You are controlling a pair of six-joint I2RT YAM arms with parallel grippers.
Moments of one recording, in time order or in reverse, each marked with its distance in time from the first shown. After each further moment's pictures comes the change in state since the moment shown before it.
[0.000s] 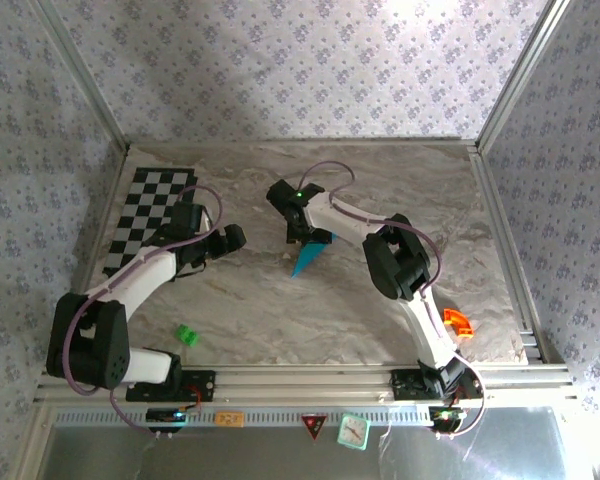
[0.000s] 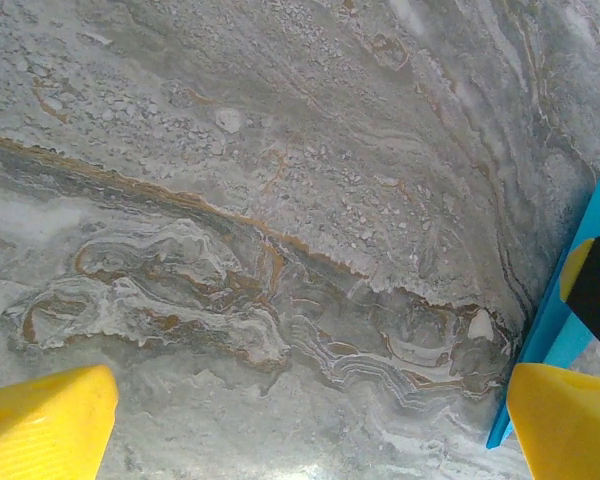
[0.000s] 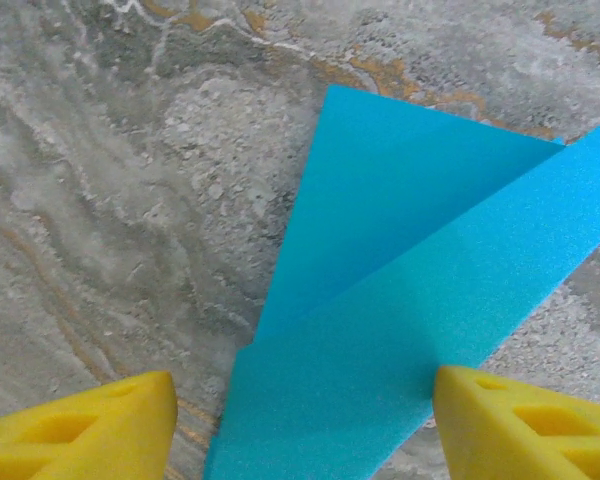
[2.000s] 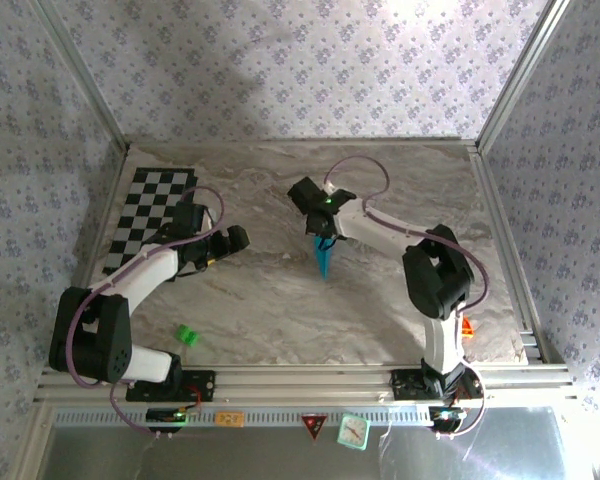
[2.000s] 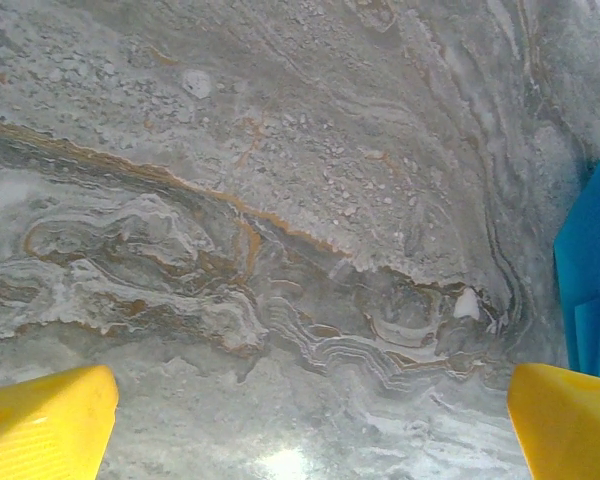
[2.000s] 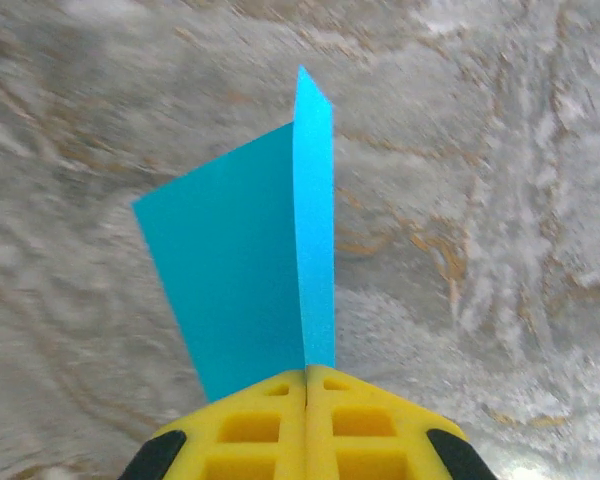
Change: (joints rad) left arm 0.000 0.030 0.010 -0.003 0.063 -0.013; right arm -0.034 -0.335 -0.334 0.243 0.101 0.050
